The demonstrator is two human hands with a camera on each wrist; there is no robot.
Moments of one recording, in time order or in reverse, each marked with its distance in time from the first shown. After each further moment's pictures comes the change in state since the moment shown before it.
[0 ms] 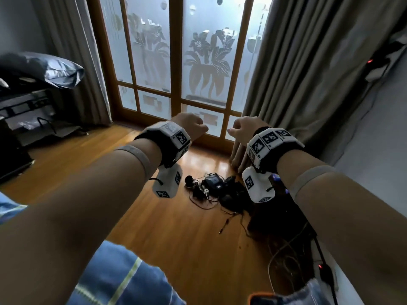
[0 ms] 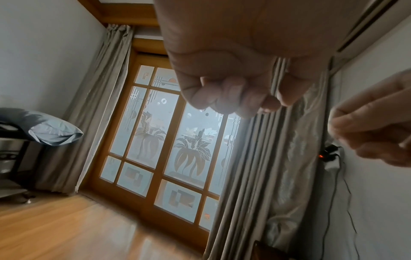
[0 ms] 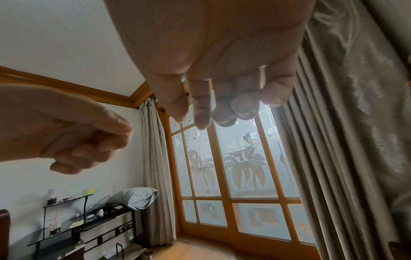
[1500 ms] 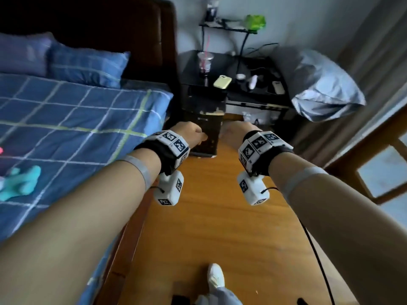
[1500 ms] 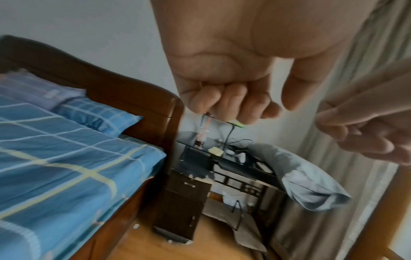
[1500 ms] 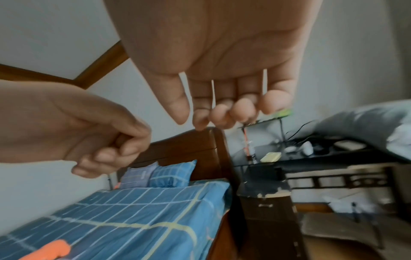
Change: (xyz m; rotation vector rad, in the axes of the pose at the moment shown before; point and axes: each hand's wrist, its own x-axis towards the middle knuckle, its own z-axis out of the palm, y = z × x) left_hand 0.336 -0.922 -0.297 -0.199 0.511 -1.303; right_hand 0.769 -0.889 0.328 -0.205 -0.464 -1.275
